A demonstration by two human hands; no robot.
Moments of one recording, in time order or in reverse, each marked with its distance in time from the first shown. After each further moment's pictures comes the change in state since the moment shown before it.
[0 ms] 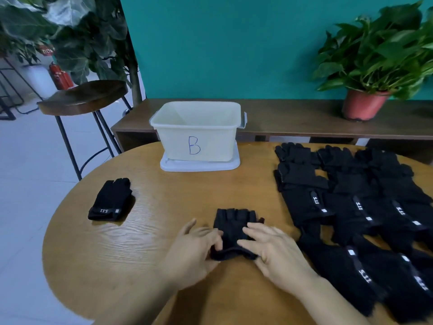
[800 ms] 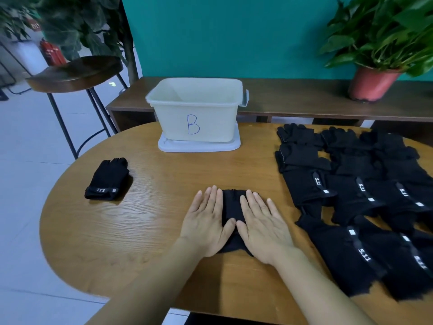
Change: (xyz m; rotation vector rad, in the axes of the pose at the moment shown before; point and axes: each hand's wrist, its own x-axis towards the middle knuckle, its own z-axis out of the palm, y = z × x) left_hand 0.036 0.004 0.046 0.331 -0.070 -0.242; right_hand 0.024 -0.008 0.034 -0.115 -0.243 0.314
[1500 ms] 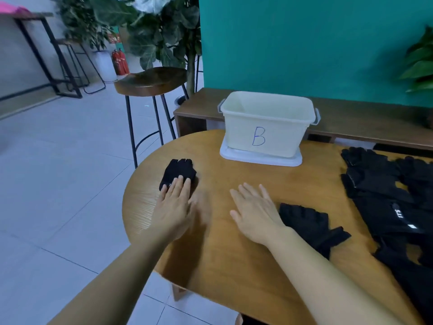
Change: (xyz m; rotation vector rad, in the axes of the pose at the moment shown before) left_hand -0.074 -0.187 -0.026 -0.124 0.152 -0.399; right_hand 0.059 -0.142 -0.054 0.018 0.068 -0.288
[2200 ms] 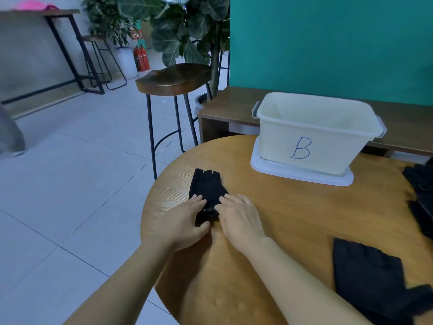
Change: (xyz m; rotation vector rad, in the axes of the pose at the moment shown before) left_hand 0.044 -0.067 -0.002 -0.212 -0.085 0.069; right_hand 0.118 -0.067 0.041 0.047 0.146 -0.200
